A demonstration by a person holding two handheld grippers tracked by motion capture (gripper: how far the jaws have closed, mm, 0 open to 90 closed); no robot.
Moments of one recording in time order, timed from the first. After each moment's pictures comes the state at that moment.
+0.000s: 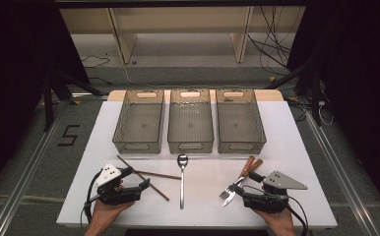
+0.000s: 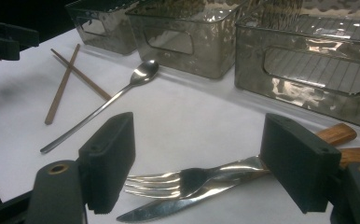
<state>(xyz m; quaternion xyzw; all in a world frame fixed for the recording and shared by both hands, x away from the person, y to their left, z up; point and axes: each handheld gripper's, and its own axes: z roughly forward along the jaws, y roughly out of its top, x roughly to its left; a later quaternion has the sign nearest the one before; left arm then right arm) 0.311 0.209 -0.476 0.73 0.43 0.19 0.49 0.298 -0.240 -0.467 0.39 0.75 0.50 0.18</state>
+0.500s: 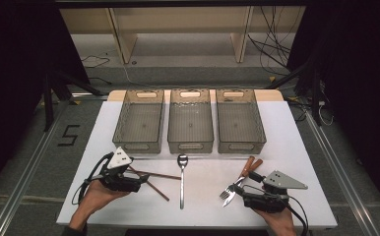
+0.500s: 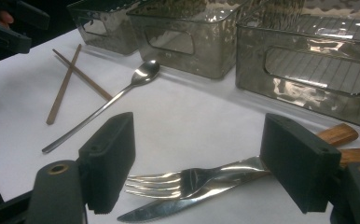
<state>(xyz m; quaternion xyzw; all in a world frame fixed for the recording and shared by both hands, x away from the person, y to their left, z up) 0.344 0.204 -0.441 0.84 0.35 0.19 0.37 0.298 -0.241 -0.467 0.39 0.75 0.51 0.18</state>
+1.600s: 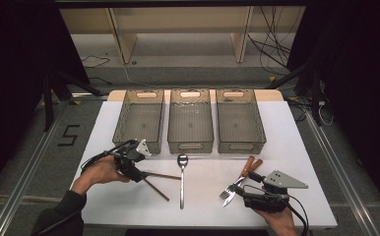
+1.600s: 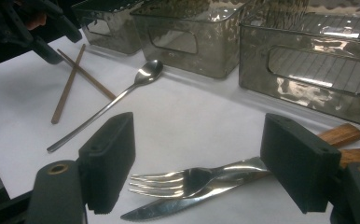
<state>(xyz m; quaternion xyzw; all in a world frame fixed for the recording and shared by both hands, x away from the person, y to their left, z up) 0.401 0.173 -0.439 0.96 0.22 0.11 0.16 0.299 -0.242 -0.466 0.39 0.75 0.51 0.17</state>
